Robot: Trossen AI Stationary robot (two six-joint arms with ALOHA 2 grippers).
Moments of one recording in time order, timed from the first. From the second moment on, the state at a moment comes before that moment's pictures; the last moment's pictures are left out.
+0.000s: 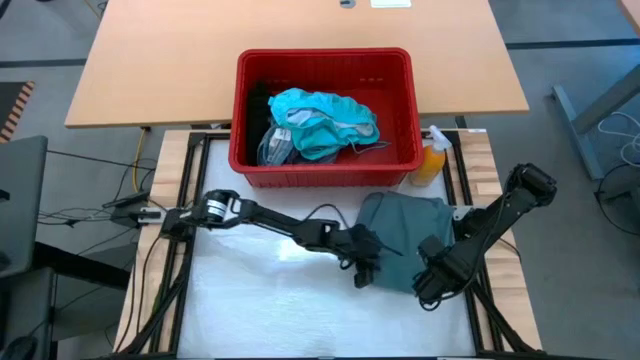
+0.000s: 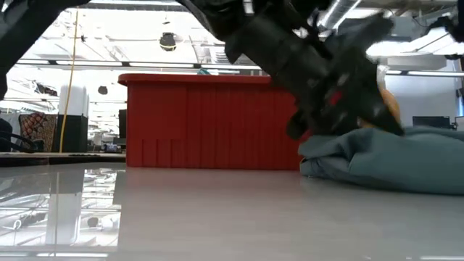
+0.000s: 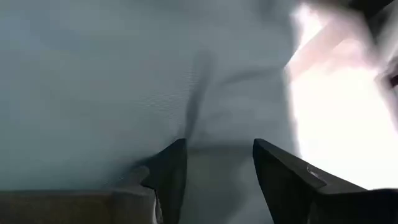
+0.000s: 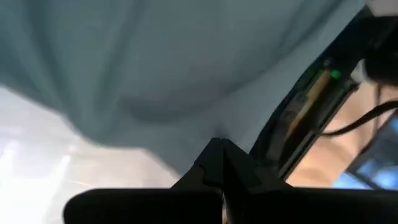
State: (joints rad) left arm -0.14 2.30 1.72 -0.04 0.05 -0.35; right arm 0.75 1.47 1.08 -1.43 -0.07 1.74
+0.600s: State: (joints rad) left arm -0.14 2.33 1.81 -0.21 0.10 -0.33; right arm 0.88 1.45 0.89 -1.27 -0.24 1.88
